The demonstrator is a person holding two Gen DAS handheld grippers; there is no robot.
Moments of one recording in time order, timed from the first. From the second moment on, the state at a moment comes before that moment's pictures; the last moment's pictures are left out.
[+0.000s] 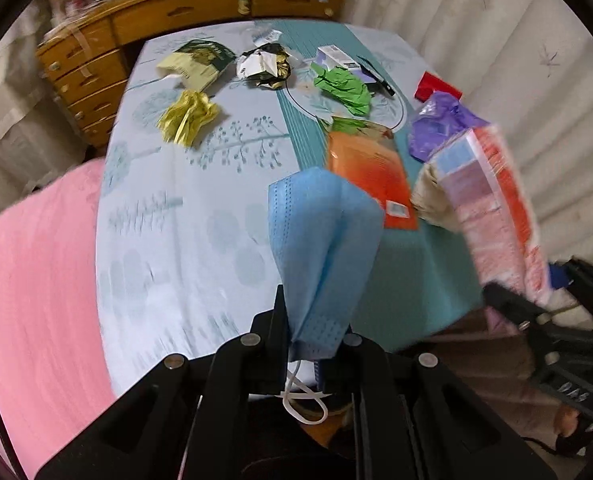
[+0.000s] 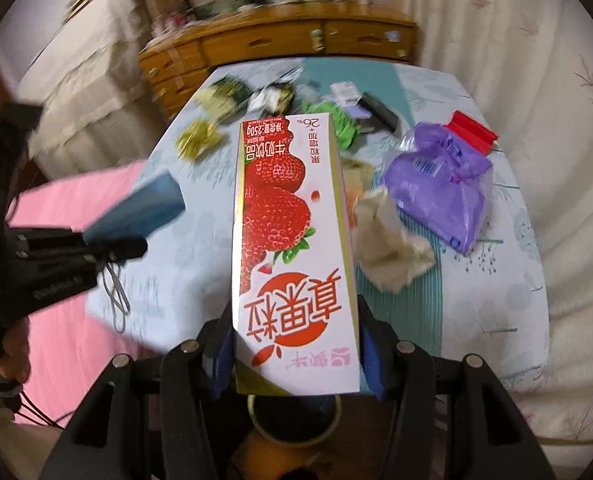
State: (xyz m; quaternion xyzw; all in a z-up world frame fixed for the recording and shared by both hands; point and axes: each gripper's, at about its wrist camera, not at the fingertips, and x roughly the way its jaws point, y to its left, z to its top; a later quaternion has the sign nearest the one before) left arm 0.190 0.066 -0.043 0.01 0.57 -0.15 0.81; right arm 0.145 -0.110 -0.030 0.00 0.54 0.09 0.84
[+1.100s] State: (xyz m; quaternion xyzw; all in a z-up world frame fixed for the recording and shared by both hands) left arm -0.006 0.005 -0.402 0.01 0.70 -0.08 0.71; right arm -0.030 -0.129 -0.439 0.10 0.74 0.06 0.67
